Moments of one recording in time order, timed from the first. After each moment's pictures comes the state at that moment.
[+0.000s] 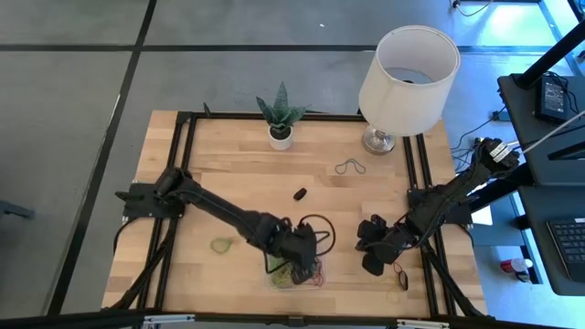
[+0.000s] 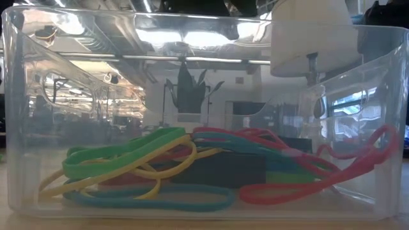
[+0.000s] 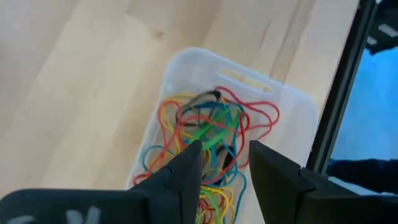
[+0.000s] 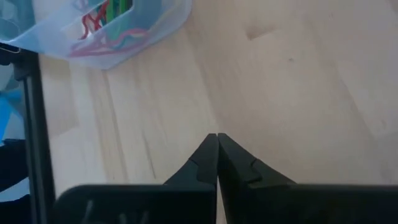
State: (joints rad) left arm -0.41 2.05 1.83 -0.85 -0.16 -0.85; right arm 0.69 1.33 0.61 -0.28 0.27 1.01
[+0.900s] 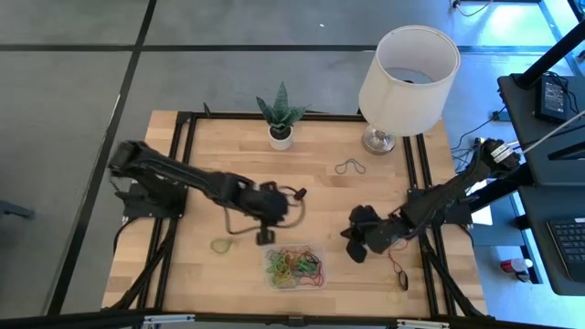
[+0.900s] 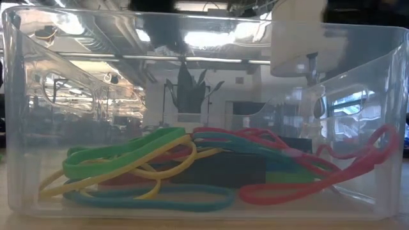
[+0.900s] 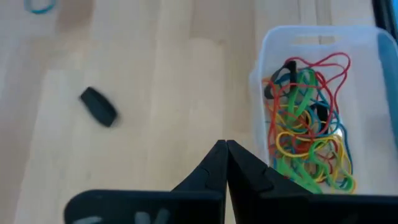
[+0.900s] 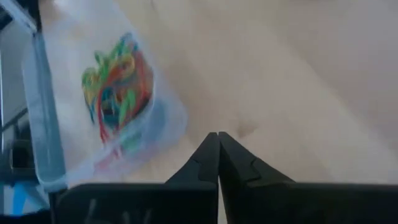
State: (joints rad) left arm -0.23 1.62 1.29 -0.63 -0.09 -0.28; right arm 0.59 1.33 0.69 -0.23 0.42 1.08
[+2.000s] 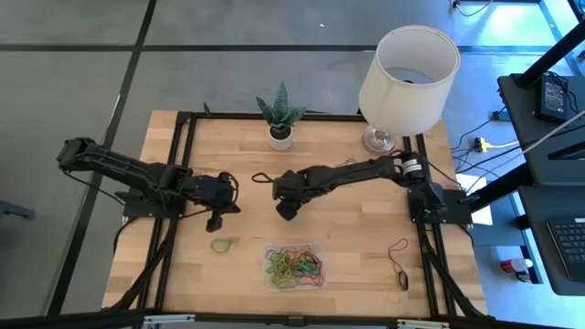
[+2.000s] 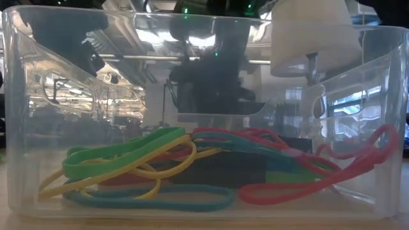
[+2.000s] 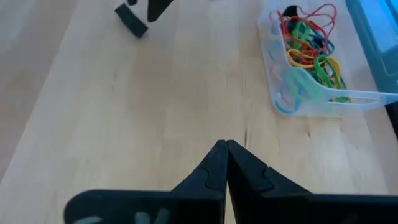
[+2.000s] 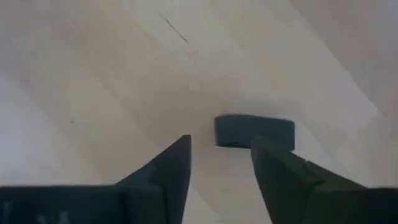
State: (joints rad) left arm -0.19 0.86 0.52 -0.41 -0.02 -0.32; right arm 0.04 2.14 1.68 -0.85 0.18 0.73
